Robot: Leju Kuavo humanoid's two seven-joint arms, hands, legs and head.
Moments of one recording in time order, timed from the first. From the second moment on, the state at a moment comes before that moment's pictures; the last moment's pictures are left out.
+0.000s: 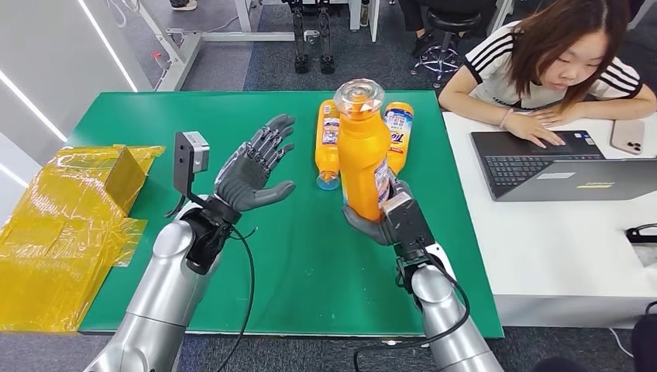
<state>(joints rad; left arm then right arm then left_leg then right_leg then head) -0.56 -0.16 -0.29 -1.15 0.15 -0.34 -0.31 -0.37 0.14 0.31 -1.20 0.24 -0.06 -0.40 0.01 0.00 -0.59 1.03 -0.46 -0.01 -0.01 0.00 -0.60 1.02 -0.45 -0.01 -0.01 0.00</state>
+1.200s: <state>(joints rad) -0.78 -0.19 -0.30 -0.91 0.23 -0.45 -0.32 -0.67 0.20 0.47 -0.86 0.39 -0.11 -0.32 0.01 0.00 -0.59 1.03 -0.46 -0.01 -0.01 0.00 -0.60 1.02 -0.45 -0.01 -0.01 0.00</state>
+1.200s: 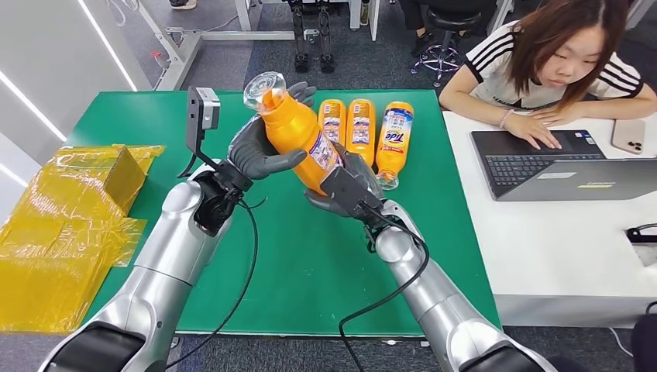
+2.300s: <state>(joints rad) -0.82 -0.12 -0.39 -0.90 -0.40 0.05 -0.53 -0.51 0.15 0.44 -0.97 0.29 -0.05 -0.40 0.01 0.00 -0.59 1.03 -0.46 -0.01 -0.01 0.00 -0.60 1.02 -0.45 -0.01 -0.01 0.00</state>
